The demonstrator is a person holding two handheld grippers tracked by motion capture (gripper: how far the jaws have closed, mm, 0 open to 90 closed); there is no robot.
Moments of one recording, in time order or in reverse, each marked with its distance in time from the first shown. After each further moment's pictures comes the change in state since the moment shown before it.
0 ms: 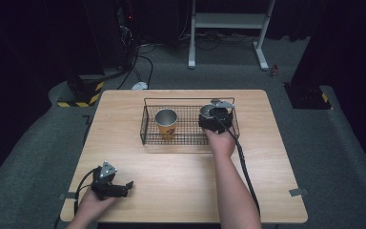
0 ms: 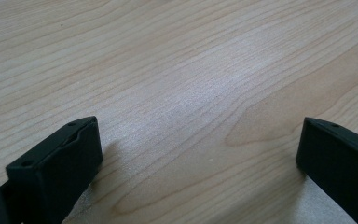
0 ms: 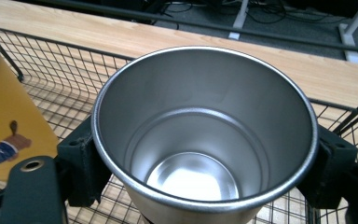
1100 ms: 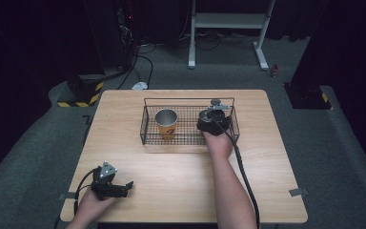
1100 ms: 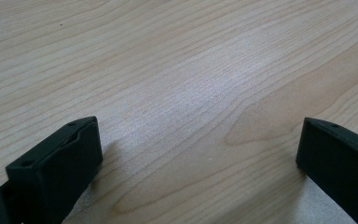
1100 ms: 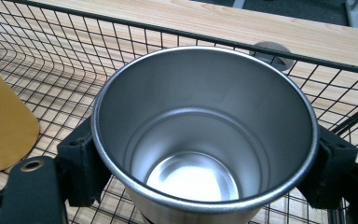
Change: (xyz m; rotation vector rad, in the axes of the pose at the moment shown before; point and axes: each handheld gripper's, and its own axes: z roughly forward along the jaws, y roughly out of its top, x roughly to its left) left arm 0.000 0.000 0.000 -0.002 -0.002 0.002; right arm 0.002 -0.013 0.022 0.076 -0.009 0.012
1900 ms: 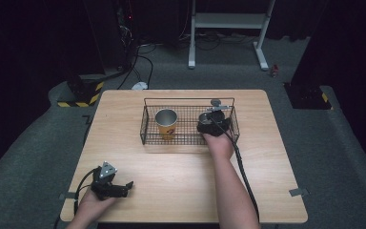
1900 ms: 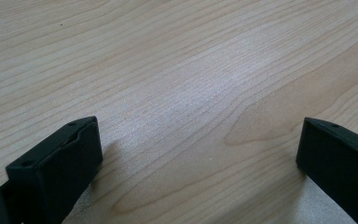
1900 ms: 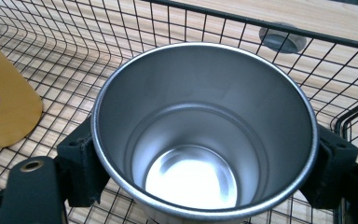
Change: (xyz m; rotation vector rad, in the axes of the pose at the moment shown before) left arm 0.000 0.000 0.000 0.000 0.000 0.000; right arm 0.000 -0.002 0.000 0.079 0.023 -0.009
